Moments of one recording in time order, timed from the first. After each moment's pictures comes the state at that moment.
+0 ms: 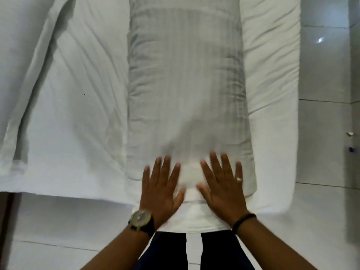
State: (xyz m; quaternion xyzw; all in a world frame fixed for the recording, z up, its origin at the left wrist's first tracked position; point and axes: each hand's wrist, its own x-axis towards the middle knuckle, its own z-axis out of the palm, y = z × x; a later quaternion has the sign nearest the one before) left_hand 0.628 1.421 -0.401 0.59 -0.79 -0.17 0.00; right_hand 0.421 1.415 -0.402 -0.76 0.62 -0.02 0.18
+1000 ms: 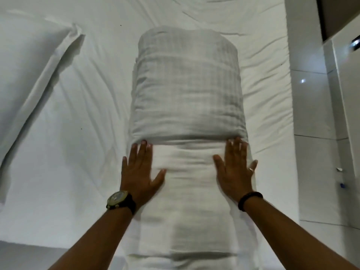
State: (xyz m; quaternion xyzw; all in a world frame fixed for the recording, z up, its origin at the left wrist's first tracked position) left_hand 0.683 1.252 -0.428 0.68 -0.72 -0.17 0.03; right_hand 0.409 1.238 -0.419 -0.59 0.77 -0.02 0.24
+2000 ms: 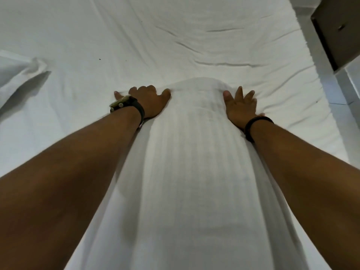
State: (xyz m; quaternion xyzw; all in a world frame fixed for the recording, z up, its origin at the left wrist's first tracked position) left_hand 0.637 0.820 -0.472 0.74 -0.65 -0.15 -0.08; right_hand 0.365 0.843 -0.501 -0.53 0.79 -0.07 0.32
